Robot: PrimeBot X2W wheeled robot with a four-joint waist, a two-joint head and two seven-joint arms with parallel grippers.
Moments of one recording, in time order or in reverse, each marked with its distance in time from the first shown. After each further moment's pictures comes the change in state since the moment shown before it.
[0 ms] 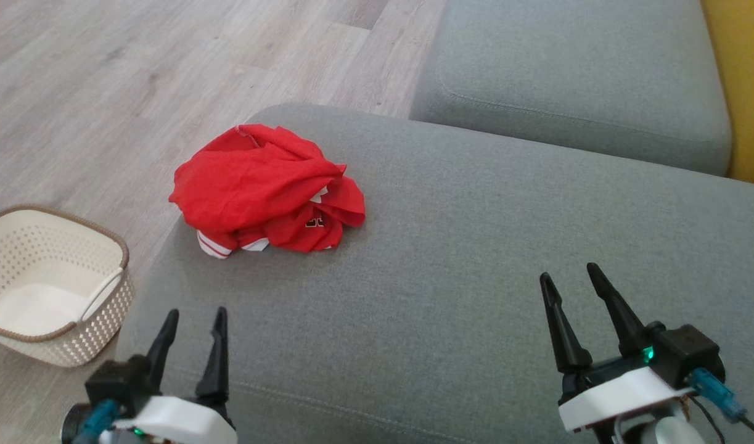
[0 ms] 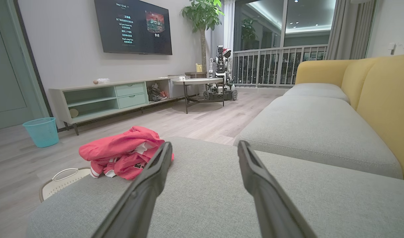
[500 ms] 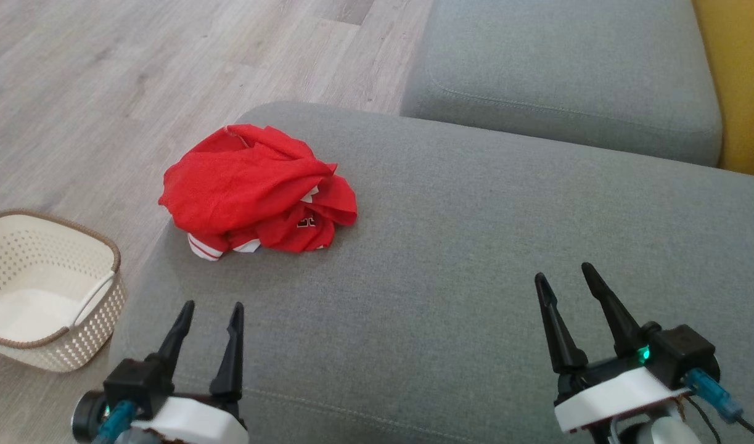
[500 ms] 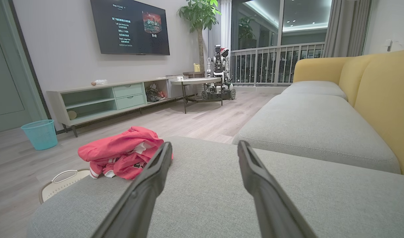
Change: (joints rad) left arm 0.005 -0.050 0.036 -0.005 0.132 -0.063 -0.001; right arm 0.000 0.000 0.015 -0.005 0.008 0.000 0.000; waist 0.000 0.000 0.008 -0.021
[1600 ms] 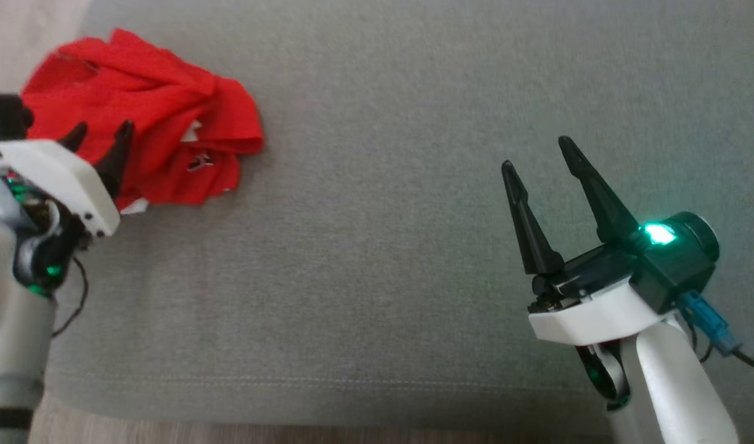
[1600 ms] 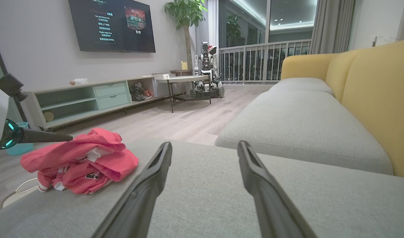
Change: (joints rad) left arm -0.670 0.133 0.137 0.411 -0.228 -0.229 0.534; right arm -0.249 -0.008 0.088 -0.129 -0.109 0.000 0.000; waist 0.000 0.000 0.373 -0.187
